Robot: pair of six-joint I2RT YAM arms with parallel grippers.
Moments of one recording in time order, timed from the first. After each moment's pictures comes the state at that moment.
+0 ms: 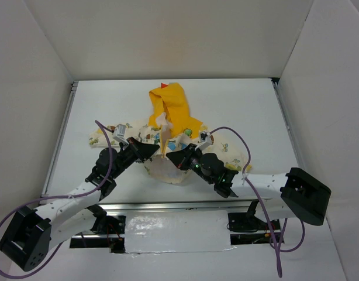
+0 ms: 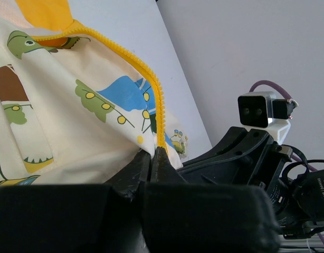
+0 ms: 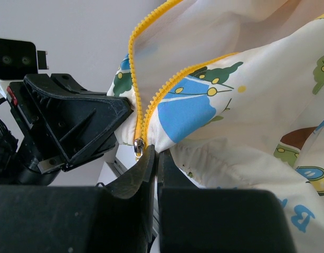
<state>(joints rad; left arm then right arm) -0.52 0.94 0.31 0.60 0.17 -0.93 1.00 1.28 0.45 0.73 0.26 1.00</state>
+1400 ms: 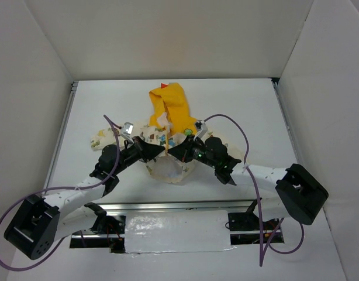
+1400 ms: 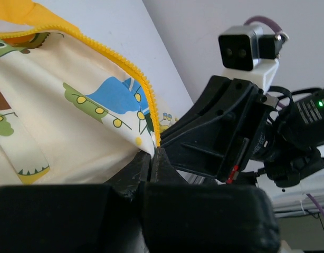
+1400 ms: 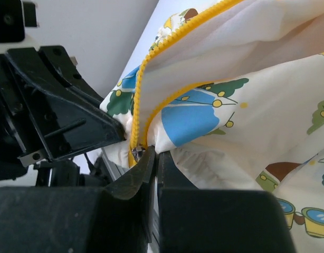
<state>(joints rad) -0.50 1.05 0.32 0.72 0.33 -0.90 0.79 1.33 0.52 0.67 -0.15 0.81</state>
